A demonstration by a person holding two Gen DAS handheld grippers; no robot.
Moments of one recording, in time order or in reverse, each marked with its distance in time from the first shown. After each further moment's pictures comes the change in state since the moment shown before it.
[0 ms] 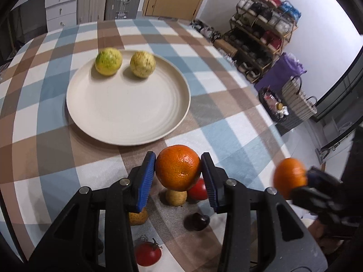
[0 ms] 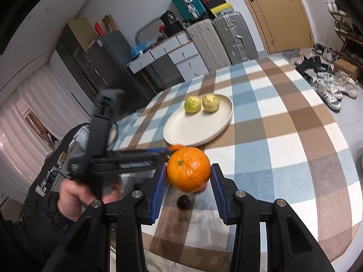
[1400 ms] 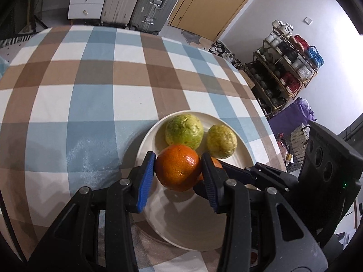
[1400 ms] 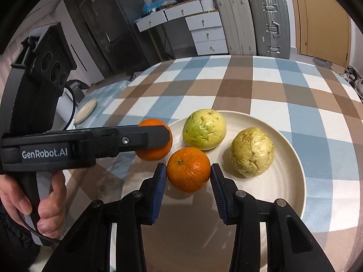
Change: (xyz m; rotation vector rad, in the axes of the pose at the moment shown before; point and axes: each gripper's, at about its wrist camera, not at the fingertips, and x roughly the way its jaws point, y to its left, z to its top) left arm 0.047 0.154 0.116 -0.214 -0.070 -0.018; right arm 0.251 0.011 0.120 -0.250 0.216 -0.035
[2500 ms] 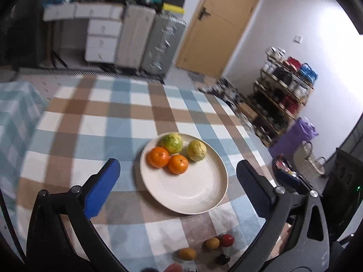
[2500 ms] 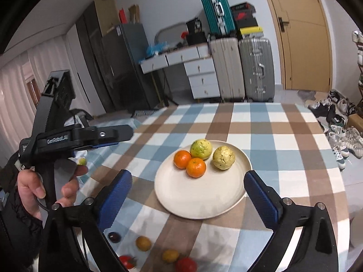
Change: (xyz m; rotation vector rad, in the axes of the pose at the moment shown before) left arm -0.158 -0.065 -0.069 0.060 -0.318 0.119; right arm -0.164 0.028 -0.059 -0.009 -0.311 -0.040
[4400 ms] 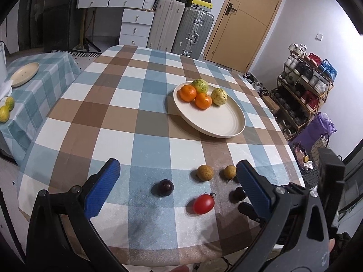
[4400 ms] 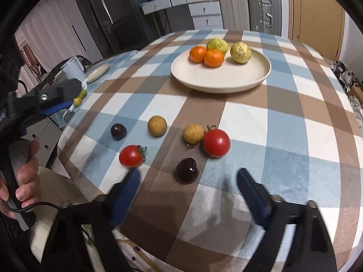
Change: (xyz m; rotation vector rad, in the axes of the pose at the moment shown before) left arm -0.069 0.003 -0.139 -0.088 0.055 0.151; right arm 0.001 0.036 -0.127 -0.032 0.407 -0.024
